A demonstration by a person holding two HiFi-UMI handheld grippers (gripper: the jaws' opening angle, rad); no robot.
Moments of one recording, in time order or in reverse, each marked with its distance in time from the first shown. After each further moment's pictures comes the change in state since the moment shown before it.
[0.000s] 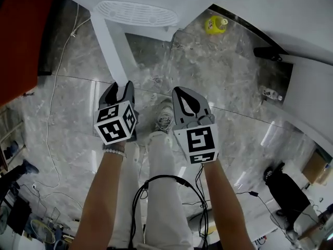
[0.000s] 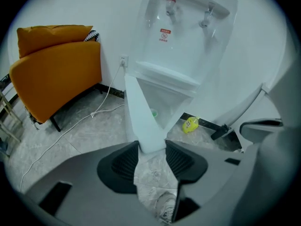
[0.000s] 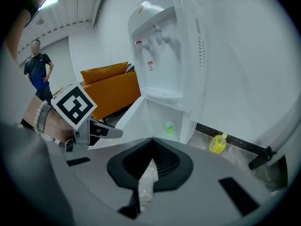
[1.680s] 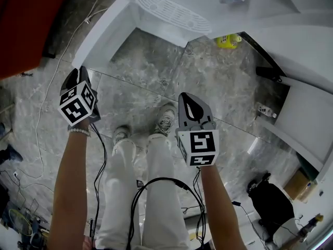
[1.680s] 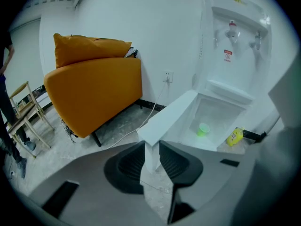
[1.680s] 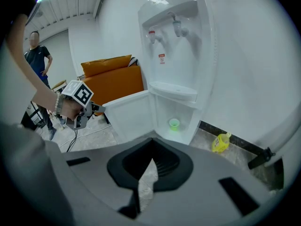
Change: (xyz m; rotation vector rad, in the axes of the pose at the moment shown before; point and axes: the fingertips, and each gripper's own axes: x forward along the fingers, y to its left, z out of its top) left arm -0.035 0.223 0.046 -0.060 -0.167 0.336; right arm 0.021 0.040 -0.004 -0.044 0.073 -0.028
